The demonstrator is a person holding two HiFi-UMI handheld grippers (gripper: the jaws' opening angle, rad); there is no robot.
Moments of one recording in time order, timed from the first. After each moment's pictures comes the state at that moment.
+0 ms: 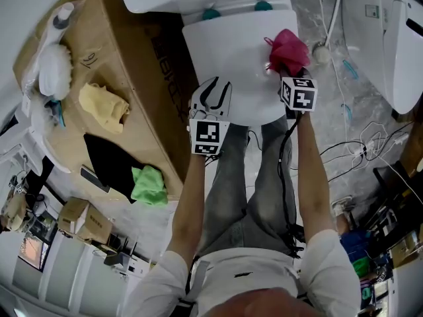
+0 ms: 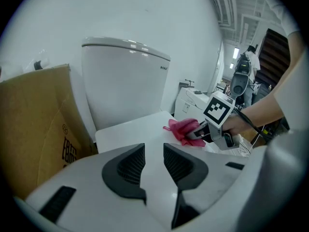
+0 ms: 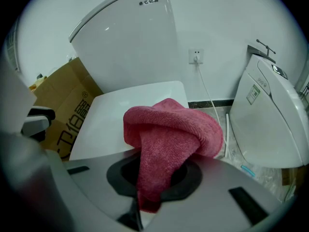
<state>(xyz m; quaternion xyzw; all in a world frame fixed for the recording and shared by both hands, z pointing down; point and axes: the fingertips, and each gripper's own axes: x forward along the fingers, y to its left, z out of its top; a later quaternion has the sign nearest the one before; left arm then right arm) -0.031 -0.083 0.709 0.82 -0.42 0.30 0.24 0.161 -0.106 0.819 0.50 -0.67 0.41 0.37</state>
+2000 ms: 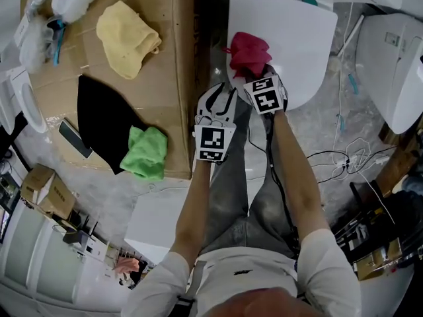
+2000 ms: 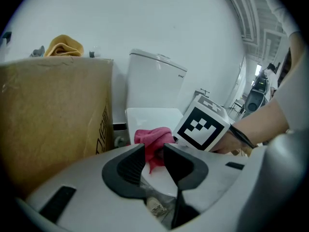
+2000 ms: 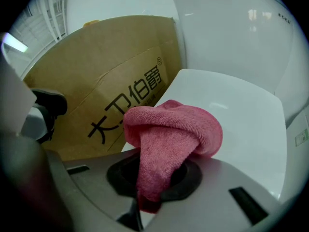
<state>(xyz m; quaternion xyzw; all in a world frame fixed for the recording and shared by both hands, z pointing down) -0.113 0.030 0.700 0.76 -0.51 0.24 0.31 -0.066 -0.010 0.816 0.28 -0.79 0.32 0.45</state>
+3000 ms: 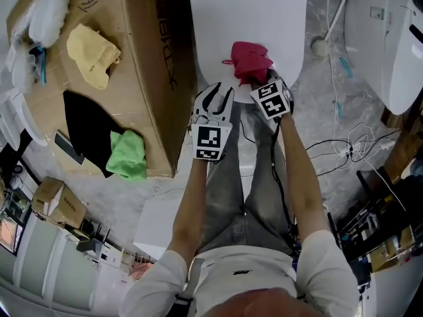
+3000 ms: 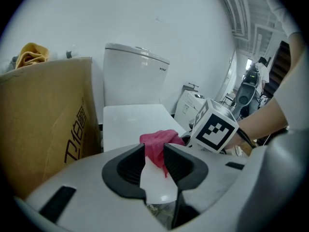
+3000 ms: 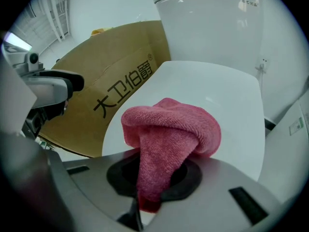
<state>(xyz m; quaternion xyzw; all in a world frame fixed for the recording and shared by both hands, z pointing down) -0.031 0.038 0.701 0.79 -0.47 0.26 0.30 0.044 0.026 0.818 0.25 -0.79 0.31 0.47</state>
